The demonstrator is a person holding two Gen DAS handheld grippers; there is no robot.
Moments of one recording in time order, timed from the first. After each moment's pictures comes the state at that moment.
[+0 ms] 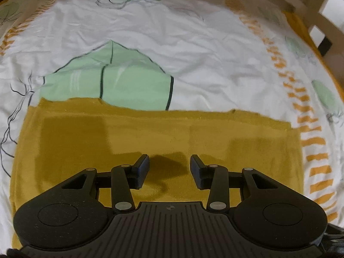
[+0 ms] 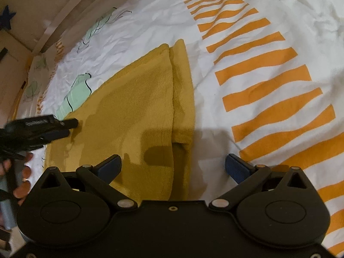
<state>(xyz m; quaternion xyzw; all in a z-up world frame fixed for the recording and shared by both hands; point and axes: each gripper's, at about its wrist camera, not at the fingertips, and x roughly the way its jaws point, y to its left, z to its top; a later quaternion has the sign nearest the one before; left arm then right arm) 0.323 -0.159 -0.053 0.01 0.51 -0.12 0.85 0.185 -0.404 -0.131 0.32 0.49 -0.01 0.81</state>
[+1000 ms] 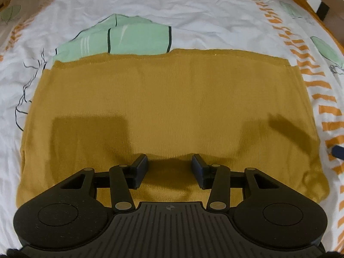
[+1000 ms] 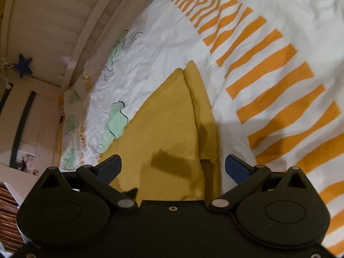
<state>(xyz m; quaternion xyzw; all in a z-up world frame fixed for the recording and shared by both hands) 0.249 -0.155 -0.071 0.07 0.52 -0.11 0.84 0.186 -0.447 -0.121 0.47 0.44 0.05 0.76</state>
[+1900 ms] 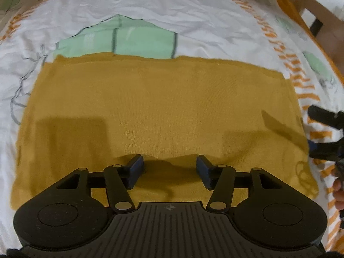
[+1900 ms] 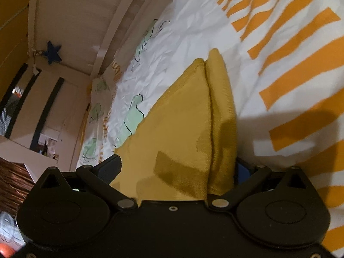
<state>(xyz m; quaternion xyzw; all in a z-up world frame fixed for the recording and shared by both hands) 0.248 -0.122 -0.066 0.01 0.52 -0.14 0.85 0.219 -0.443 -0.161 0.46 0.41 0.15 0.77</state>
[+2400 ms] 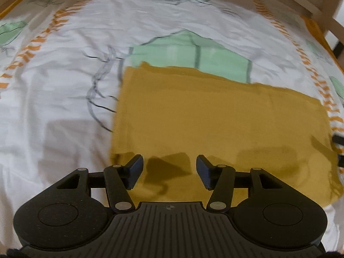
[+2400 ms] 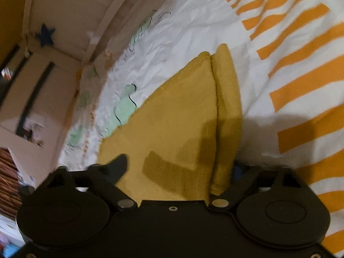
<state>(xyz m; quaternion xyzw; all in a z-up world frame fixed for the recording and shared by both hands) 0.266 -0.010 -0.048 0.00 0.50 -0.08 0.86 0.228 -0.422 -0.150 0.40 0.44 0.13 0.79</state>
